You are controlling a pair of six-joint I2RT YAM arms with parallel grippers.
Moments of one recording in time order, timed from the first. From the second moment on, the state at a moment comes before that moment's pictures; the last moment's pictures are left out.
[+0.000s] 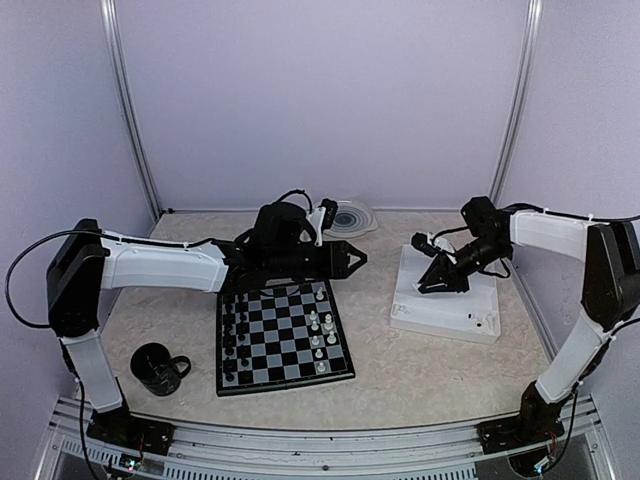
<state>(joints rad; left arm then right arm) -0.91 1.82 1.26 0.21 0.14 -0.58 0.23 1.66 1.17 -0.76 -0.71 -0.96</state>
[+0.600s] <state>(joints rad) -0.96 2.06 1.42 0.45 0.34 -0.77 0.34 1.51 1.19 -0.64 -0.85 -0.78</state>
